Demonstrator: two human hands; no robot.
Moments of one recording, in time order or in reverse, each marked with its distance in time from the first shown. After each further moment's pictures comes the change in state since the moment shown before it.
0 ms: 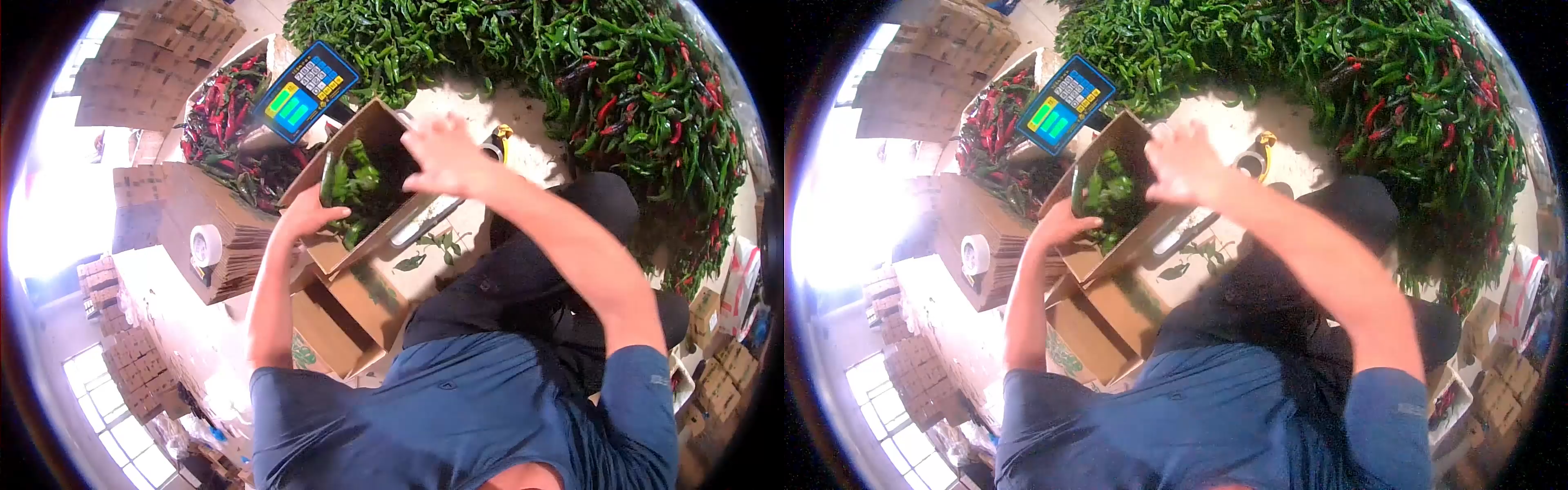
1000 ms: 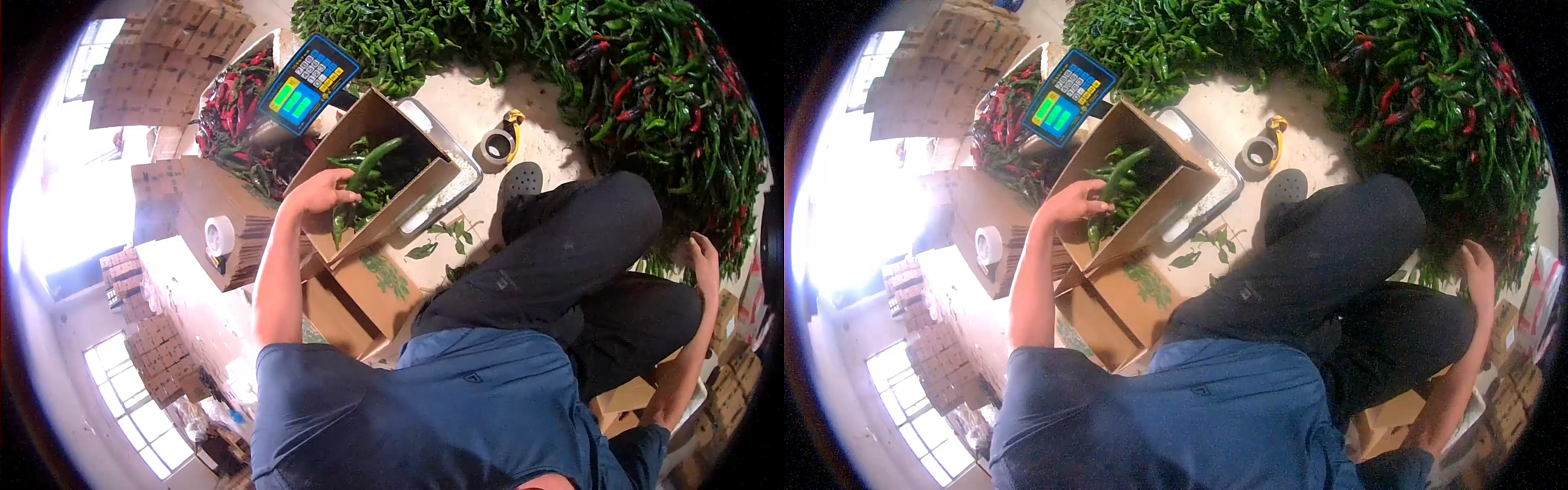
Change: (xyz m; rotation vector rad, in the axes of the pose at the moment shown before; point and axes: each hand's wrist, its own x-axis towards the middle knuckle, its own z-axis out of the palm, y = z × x) left_hand 0.029 0.019 0.000 -0.059 -0.339 -0.129; right_hand -0.471 0.302 0.030 0.668 0.252 1.087
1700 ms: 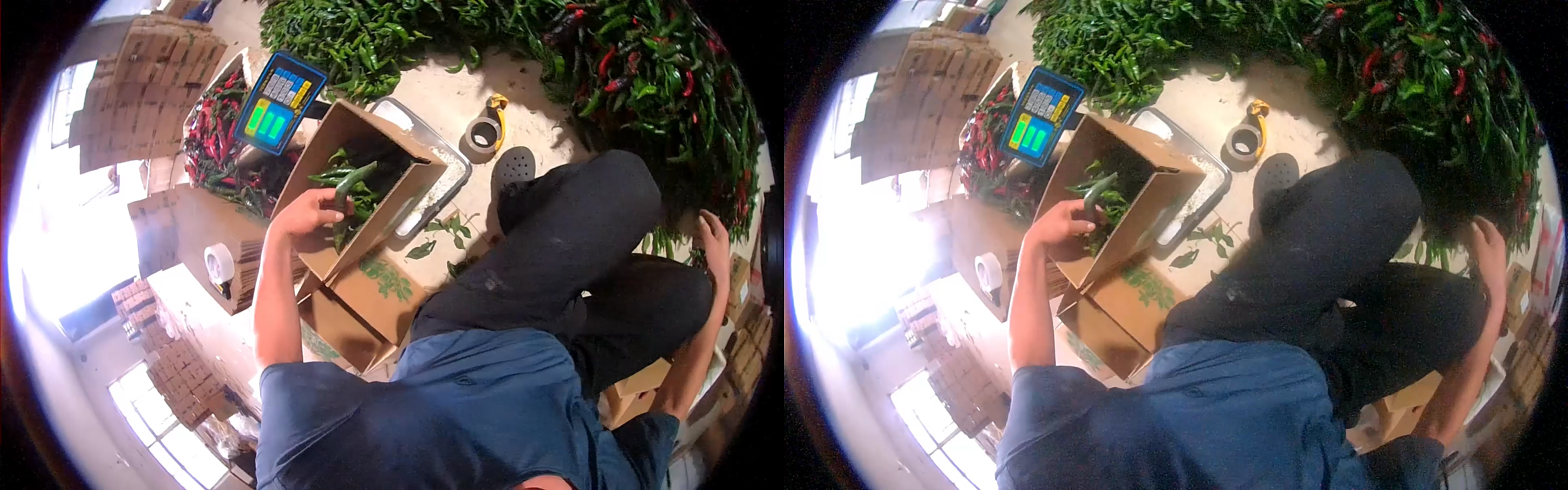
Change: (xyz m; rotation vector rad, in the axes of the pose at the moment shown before) left_hand 0.007 0.000 0.001 -0.123 -0.125 -0.013; right_hand -0.001 0.031 -0.008 -0.048 0.068 0.046
